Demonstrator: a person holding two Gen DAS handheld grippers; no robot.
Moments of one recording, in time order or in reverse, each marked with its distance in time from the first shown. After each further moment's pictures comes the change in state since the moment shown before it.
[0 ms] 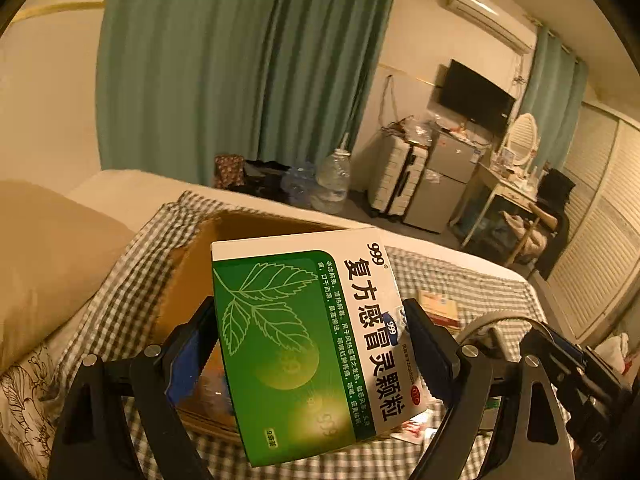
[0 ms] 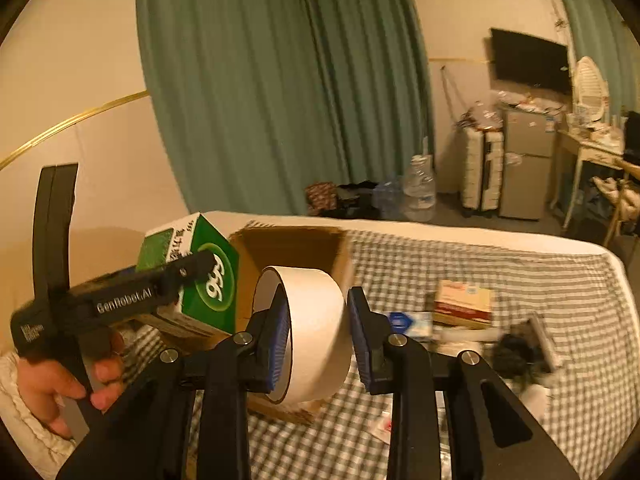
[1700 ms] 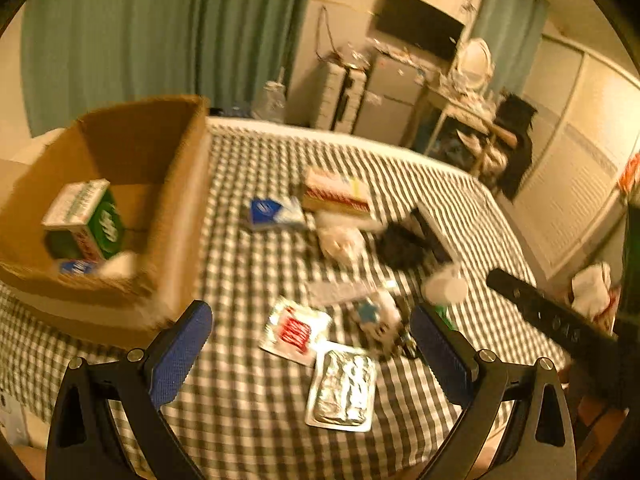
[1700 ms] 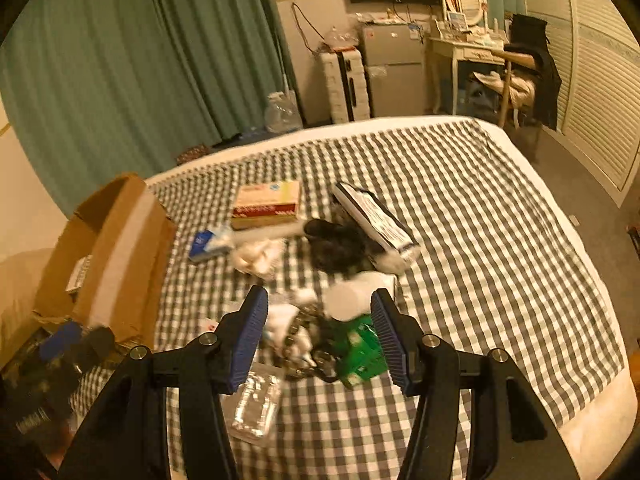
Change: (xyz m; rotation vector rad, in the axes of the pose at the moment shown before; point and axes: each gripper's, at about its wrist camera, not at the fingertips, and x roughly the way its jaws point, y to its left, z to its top) left arm 0.034 -0.162 -0.148 0.141 0.212 -0.140; right arm -0.053 -0.204 -0.106 0.333 0.176 -0.367
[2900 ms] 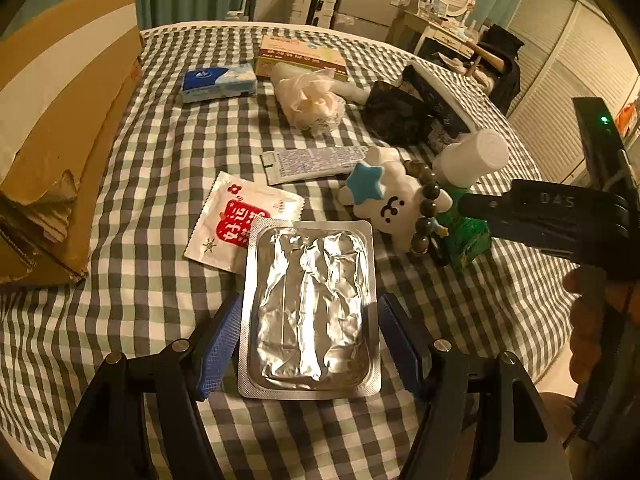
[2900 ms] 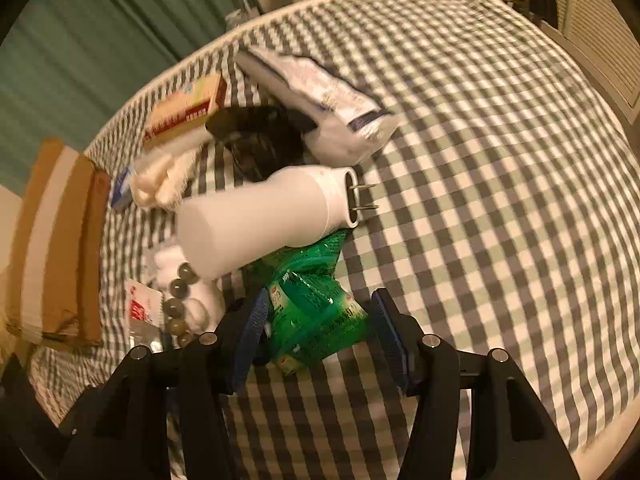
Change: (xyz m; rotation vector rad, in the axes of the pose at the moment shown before) left arm 0.083 -0.008 -0.077 0.080 0.240 -0.064; right arm 0.113 -0.057 -0.028 0.127 0.339 0.029
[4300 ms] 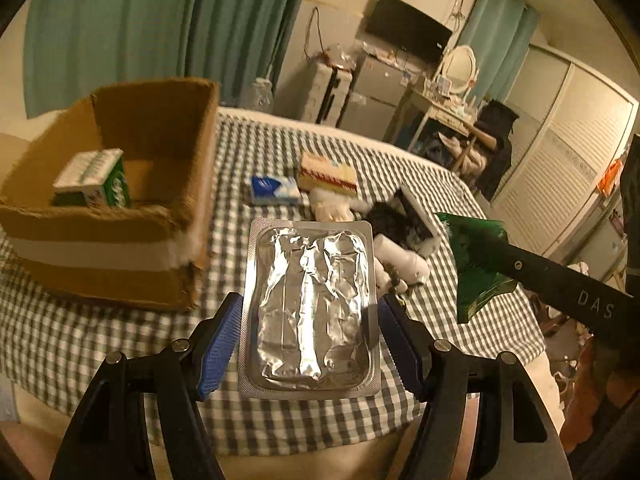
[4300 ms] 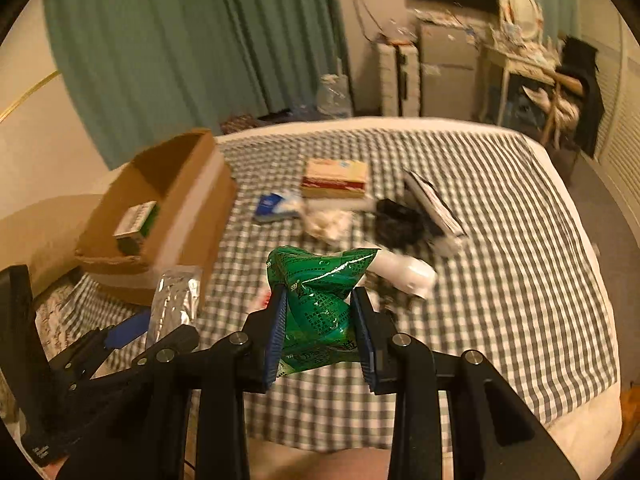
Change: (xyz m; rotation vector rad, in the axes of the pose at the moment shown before) left arm -0.135 0.037 0.009 -0.098 -0.264 -0.017; right arm -0.155 0.137 -0.061 -0.336 -0.295 0.053
